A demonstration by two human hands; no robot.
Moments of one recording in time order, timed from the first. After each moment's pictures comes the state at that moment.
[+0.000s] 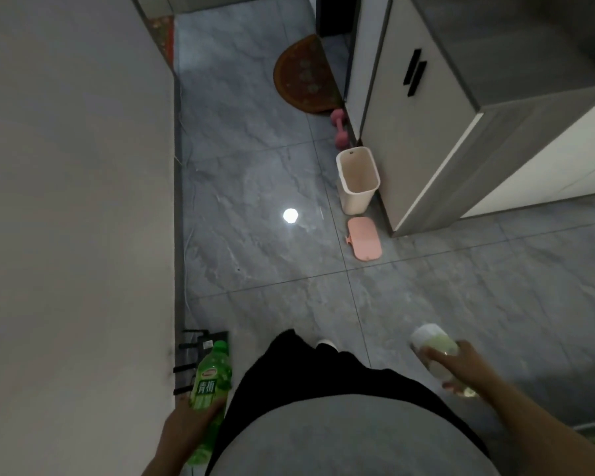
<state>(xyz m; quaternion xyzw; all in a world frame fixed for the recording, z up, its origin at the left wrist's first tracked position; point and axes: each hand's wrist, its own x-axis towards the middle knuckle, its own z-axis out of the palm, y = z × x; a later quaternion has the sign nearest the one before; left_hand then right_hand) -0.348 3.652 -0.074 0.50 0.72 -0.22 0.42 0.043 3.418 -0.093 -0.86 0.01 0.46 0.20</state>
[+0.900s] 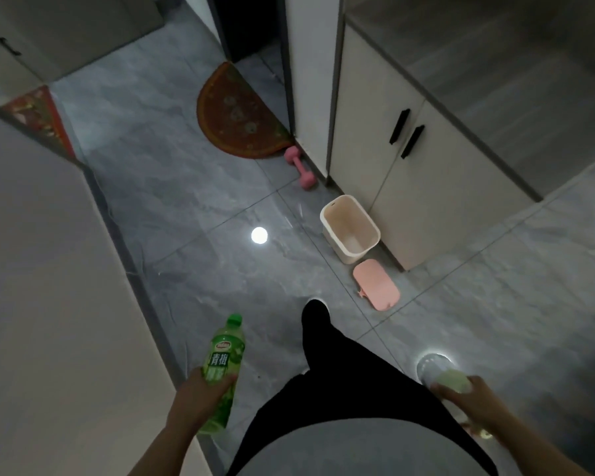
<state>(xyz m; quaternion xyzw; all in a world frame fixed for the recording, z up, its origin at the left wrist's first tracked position) -0.059 4.103 -0.091 0.69 0.56 -0.30 0.35 0.131 3.695 -0.115 -0.83 0.21 0.47 0.21</state>
